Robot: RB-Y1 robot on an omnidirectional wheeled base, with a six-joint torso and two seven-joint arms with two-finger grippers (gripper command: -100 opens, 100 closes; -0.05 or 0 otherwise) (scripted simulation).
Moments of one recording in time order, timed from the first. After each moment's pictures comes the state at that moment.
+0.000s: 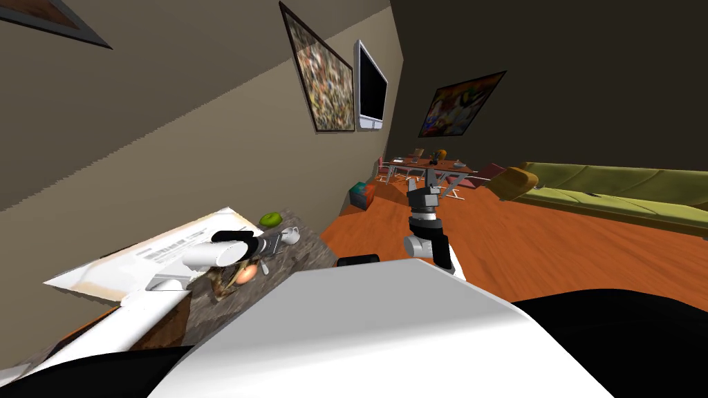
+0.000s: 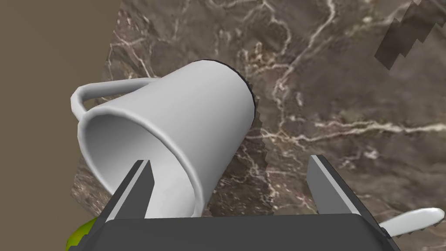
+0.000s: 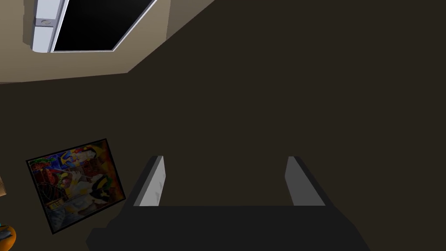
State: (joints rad) left arm 0.46 1.08 0.24 -1.97 1.01 1.11 0.10; right arm 0.46 -0.02 -0.01 -2.40 0.01 -0.37 0.03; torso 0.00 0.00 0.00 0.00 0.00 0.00
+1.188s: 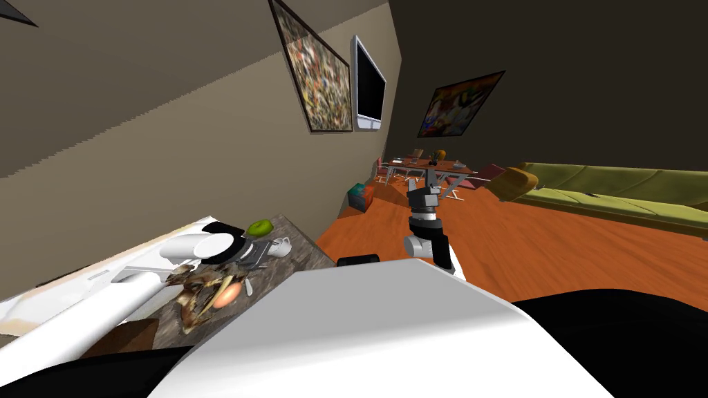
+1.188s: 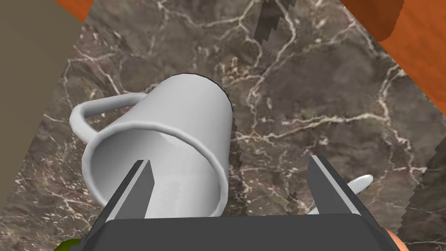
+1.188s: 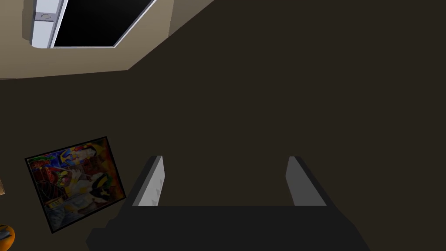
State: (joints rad) left arm 0.44 1.21 0.31 -1.91 1.22 1.46 0.12; right arm 0.46 -0.02 -0.01 -2.40 0.01 -0.37 0.03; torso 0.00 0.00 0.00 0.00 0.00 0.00
